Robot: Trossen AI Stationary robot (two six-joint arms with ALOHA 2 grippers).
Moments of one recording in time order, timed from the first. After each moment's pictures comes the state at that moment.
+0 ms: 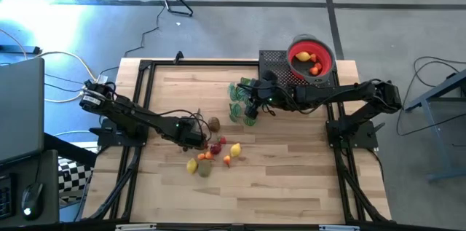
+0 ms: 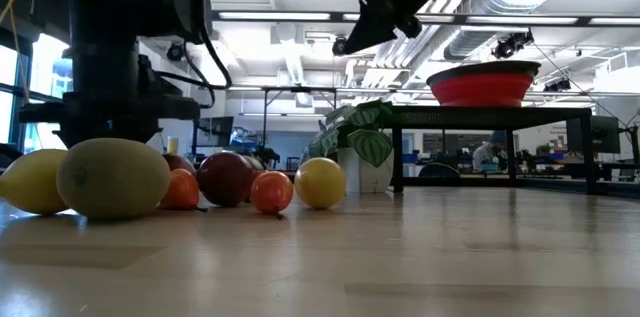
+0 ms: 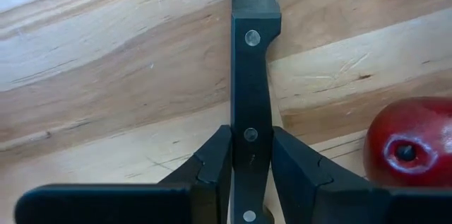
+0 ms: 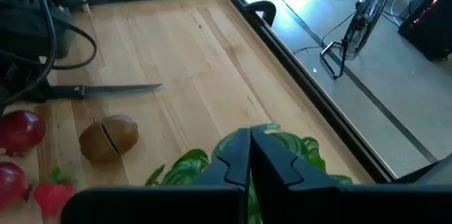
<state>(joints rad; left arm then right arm) -0.24 1.55 0.80 -0.74 -0.14 -1.51 -0.09 1.50 1.13 -0.22 0.42 0.10</state>
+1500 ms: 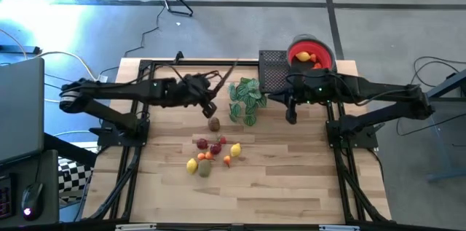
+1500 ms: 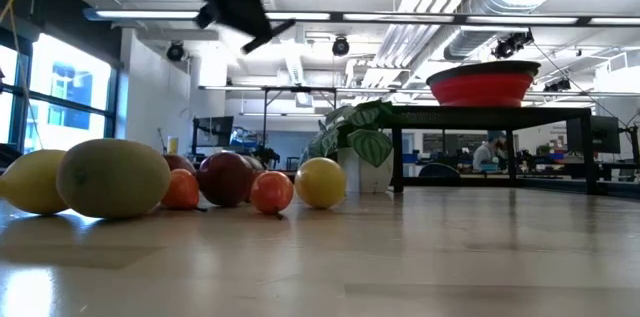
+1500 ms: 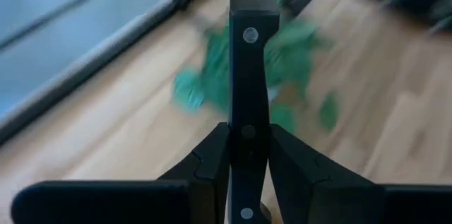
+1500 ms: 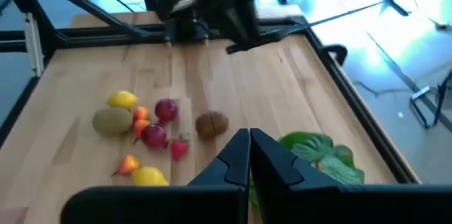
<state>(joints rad) 0.10 1.25 1.12 -0.51 -0.38 -0.40 -0.08 1.07 1.13 -0.49 0.06 0.02</state>
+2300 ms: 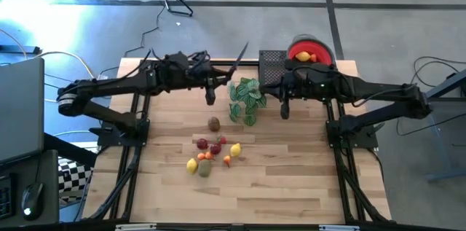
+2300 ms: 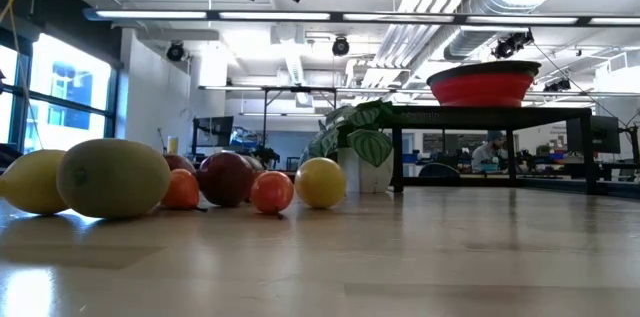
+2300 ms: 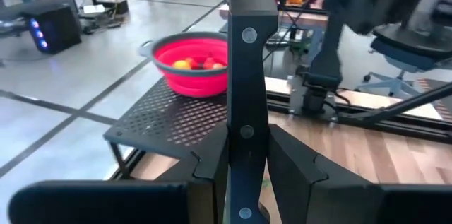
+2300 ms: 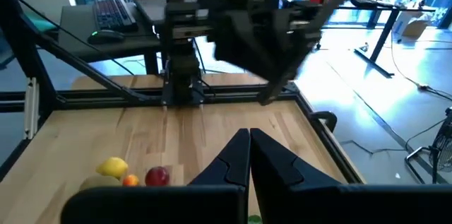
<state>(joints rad) 0.26 1.23 1.12 -0.03 -0.01 -0.03 -0.09 1.13 1.13 -0.23 0.07 -0.03</state>
